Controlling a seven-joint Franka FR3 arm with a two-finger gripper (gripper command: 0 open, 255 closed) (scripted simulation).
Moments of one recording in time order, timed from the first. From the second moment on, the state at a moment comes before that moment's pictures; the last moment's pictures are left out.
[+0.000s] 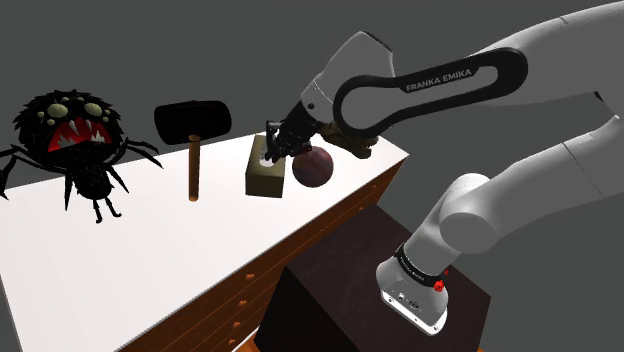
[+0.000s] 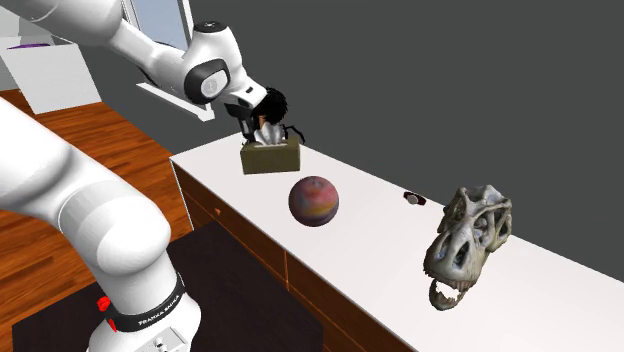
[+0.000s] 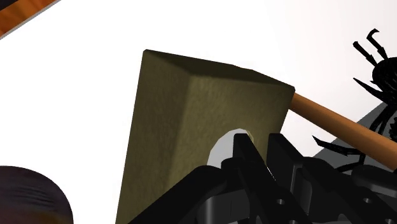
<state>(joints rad) 0.15 -0.45 0.37 -2.69 0.42 2.64 0.71</state>
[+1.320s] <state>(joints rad) 0.19 -0.23 0.38 -2.76 0.50 2.93 0.64</state>
